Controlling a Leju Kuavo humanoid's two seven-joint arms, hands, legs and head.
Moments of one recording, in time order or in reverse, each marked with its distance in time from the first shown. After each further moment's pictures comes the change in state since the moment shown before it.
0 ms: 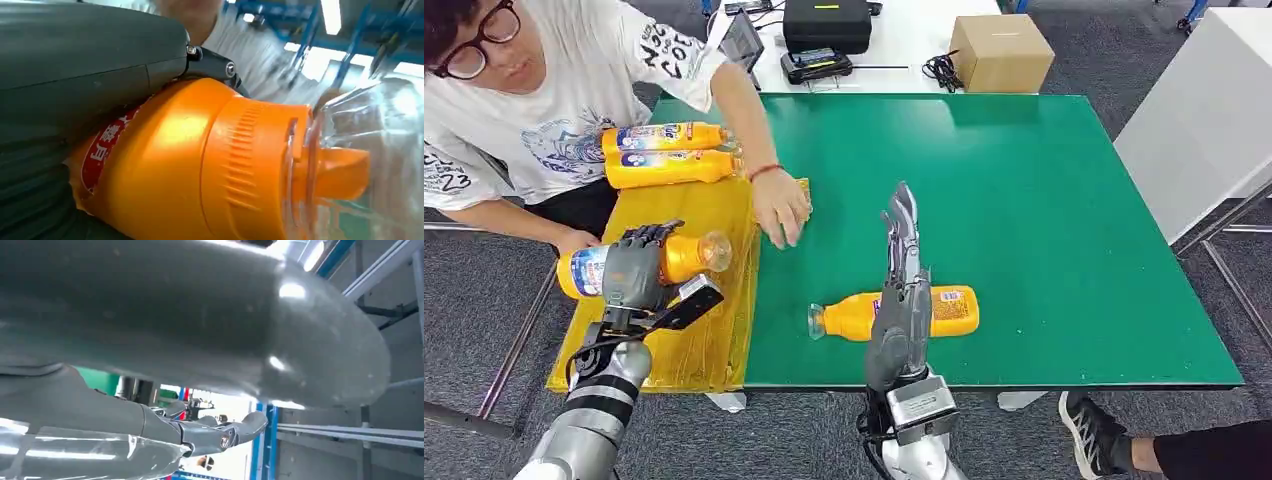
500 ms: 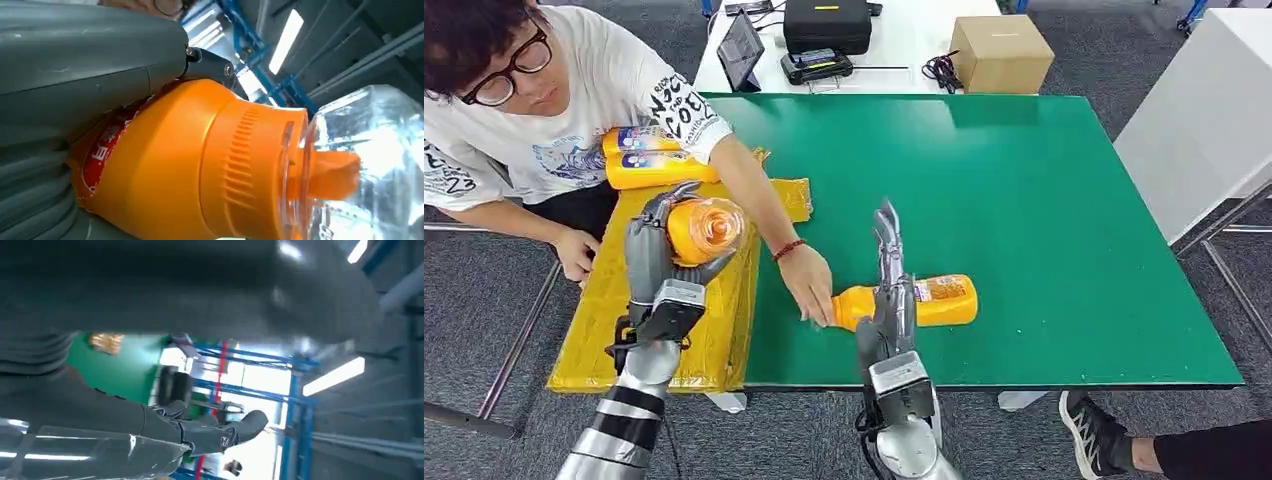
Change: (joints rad) left arm 0.114 -0.068 -0.308 -0.431 0.630 -0.077 -0.136; right arm 0.000 0.021 -0.058 0.119 0.005 0.013 -0.003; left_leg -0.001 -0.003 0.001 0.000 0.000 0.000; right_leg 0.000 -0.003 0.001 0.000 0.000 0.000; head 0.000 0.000
